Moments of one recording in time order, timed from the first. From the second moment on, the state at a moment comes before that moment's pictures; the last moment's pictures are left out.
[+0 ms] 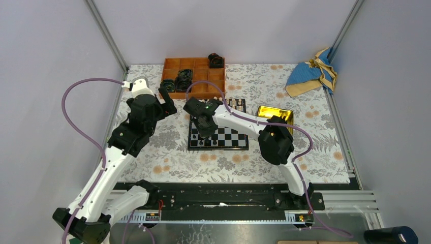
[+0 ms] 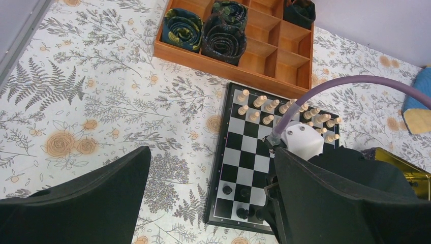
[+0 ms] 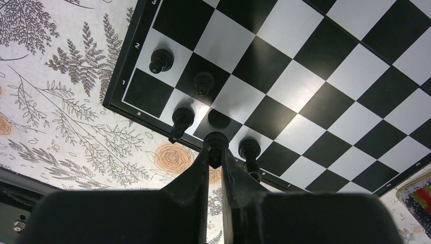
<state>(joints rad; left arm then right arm) -0.42 0.92 1.06 -0.57 -0.46 -0.50 0.97 2.19 1.92 -0.98 0.11 0.41</state>
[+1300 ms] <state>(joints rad) -0.42 0.94 1.06 -0.57 -0.46 -0.50 0.97 2.22 1.92 -0.96 0.11 0.40</state>
